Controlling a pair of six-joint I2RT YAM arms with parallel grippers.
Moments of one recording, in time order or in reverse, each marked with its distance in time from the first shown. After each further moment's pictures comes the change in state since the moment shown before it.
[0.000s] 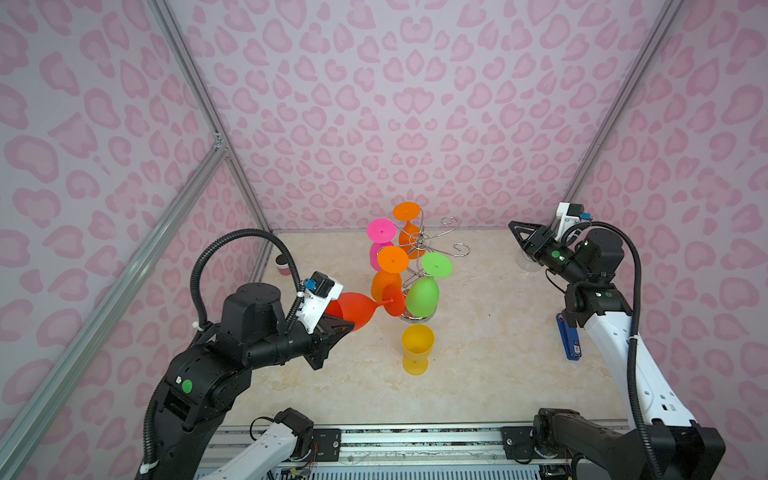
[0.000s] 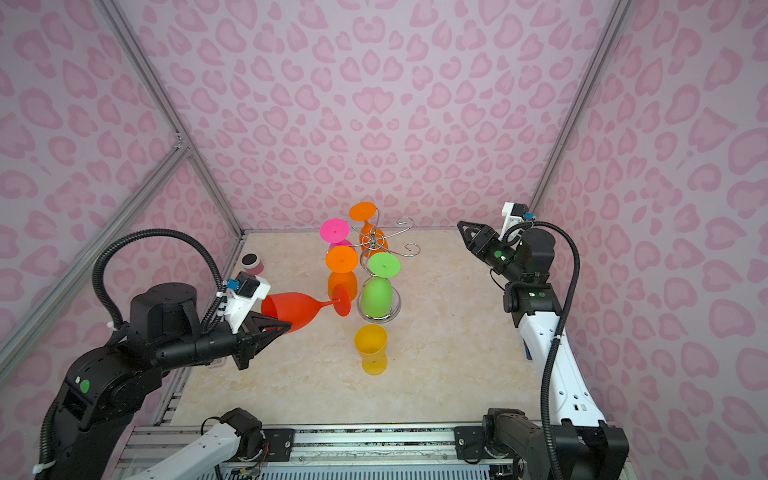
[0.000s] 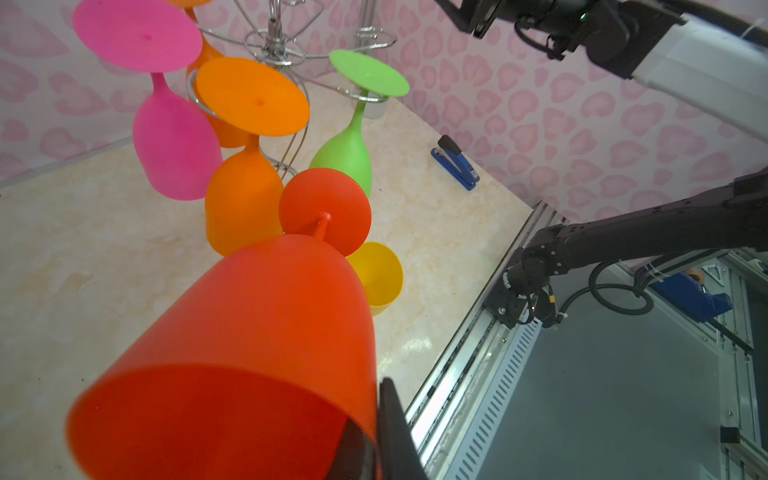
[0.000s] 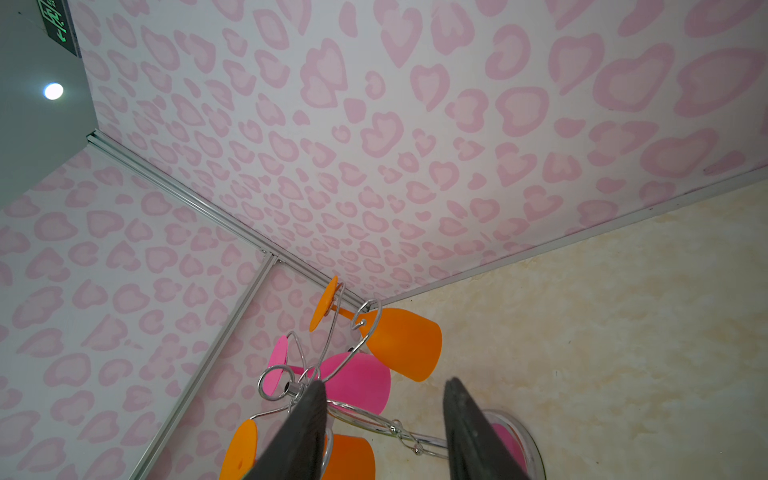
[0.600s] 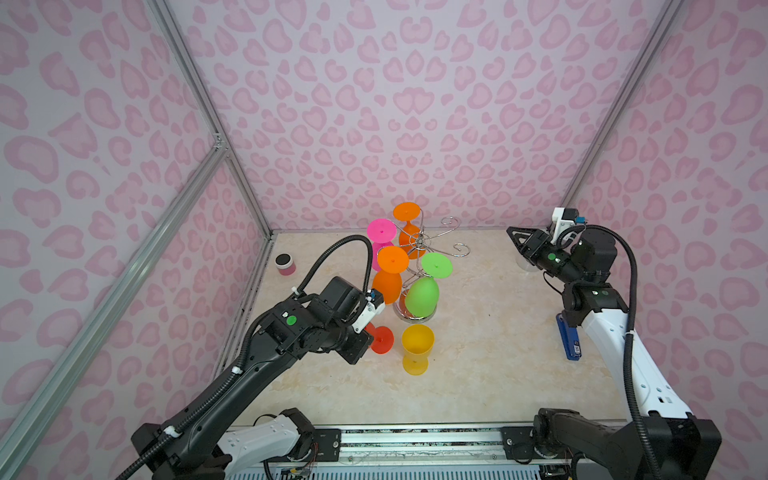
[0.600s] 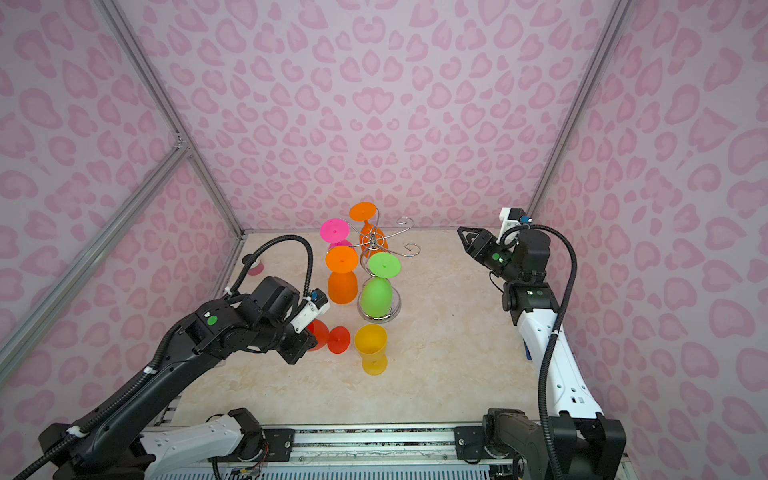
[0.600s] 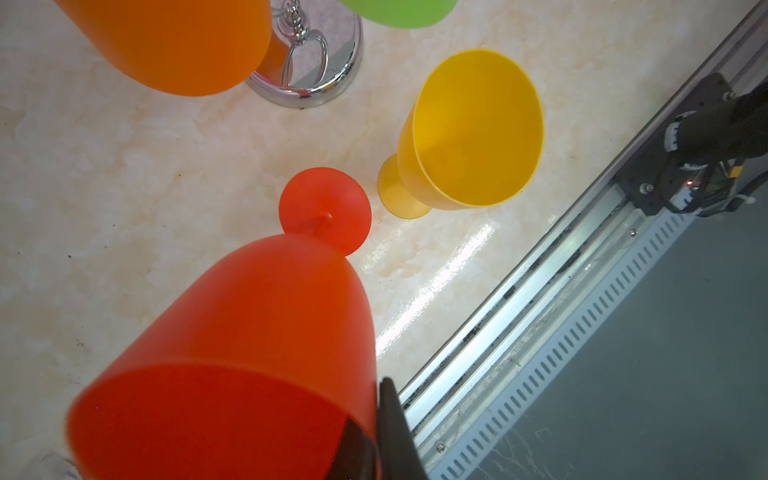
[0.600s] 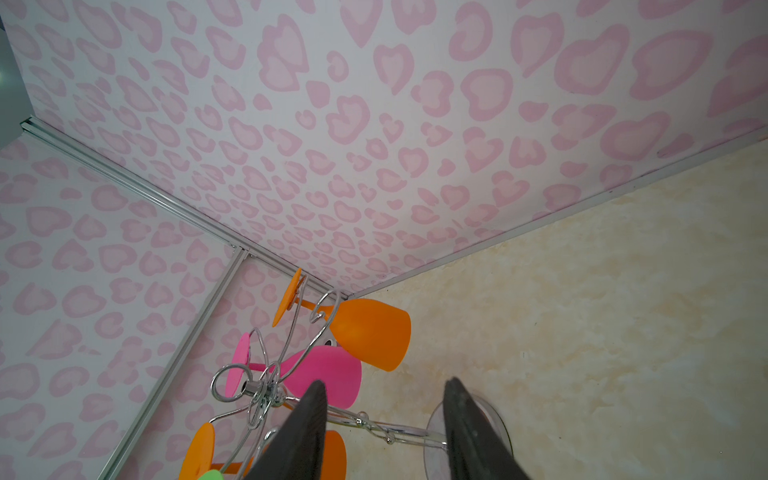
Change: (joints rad) left arm -0.240 0.305 -0.153 -0.061 -0.303 -0.009; right arm -0.005 0.026 -0.013 -0.051 0.024 -0.055
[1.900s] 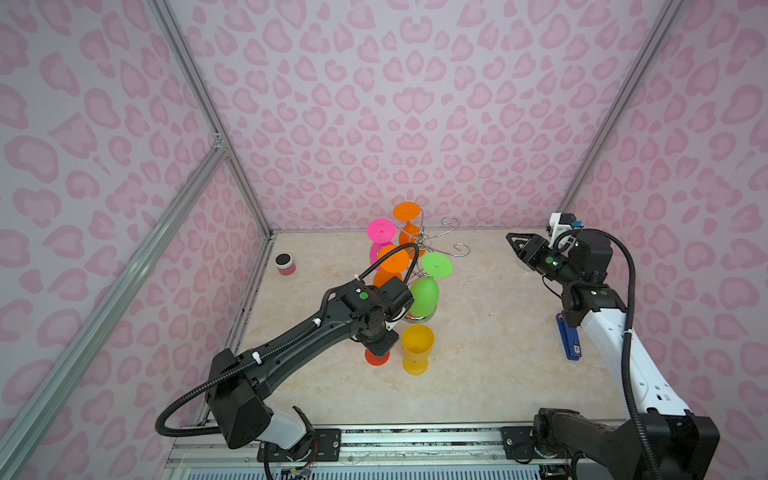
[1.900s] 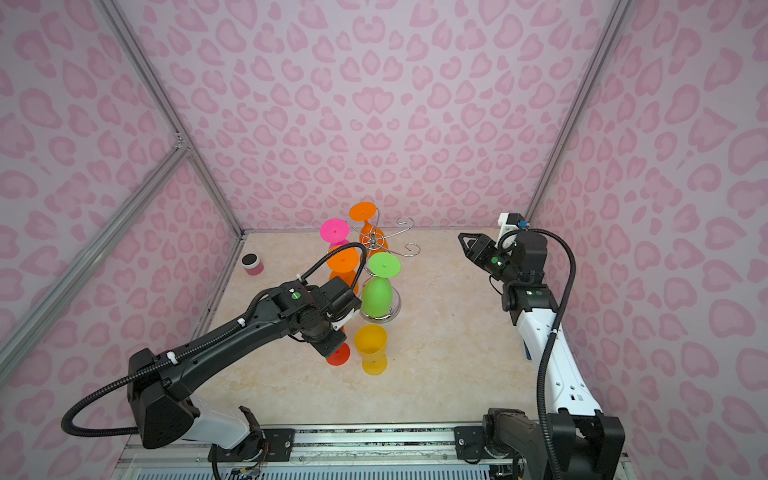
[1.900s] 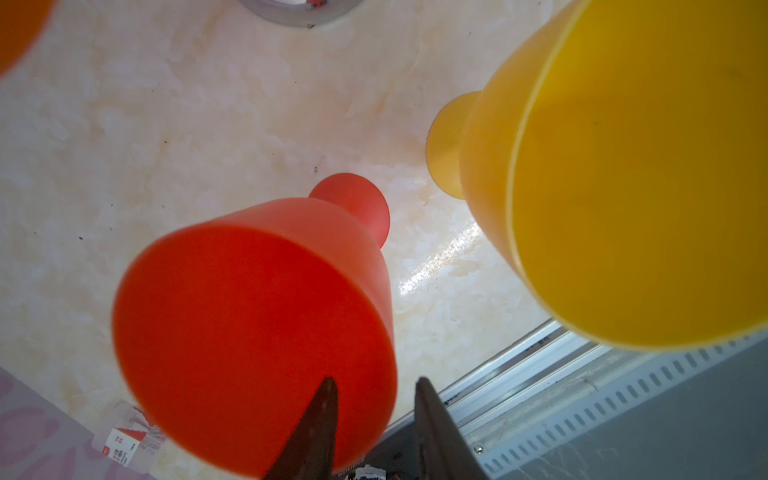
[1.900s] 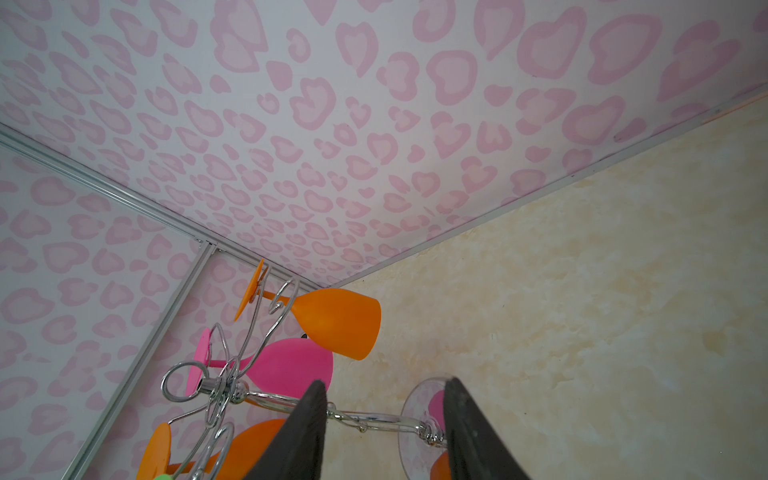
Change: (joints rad) left arm -0.112 0.340 0.101 -0.030 -0.180 -0.067; right arm -0.005 0.006 -0.015 -0.061 0.032 -0.052
